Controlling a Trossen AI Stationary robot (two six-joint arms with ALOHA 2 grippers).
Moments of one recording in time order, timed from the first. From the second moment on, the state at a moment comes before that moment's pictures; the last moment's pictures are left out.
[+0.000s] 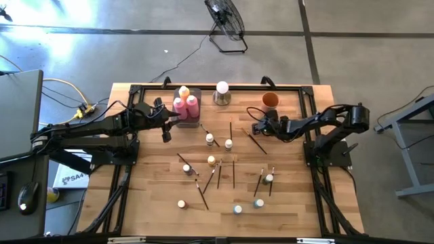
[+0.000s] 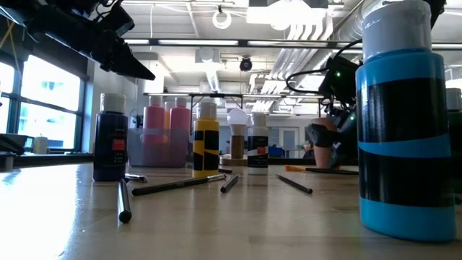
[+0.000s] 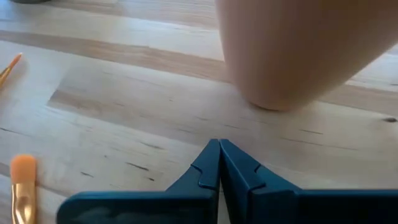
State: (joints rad) left arm 0.31 0.69 0.46 -0.10 -0.10 0.20; right arm -0.29 1.54 0.43 0.11 0.57 0.91
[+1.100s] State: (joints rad) left arm 0.31 0.69 0.46 -0.10 -0.10 0.21; right arm -0.28 1.55 0.43 0.00 0.84 1.05
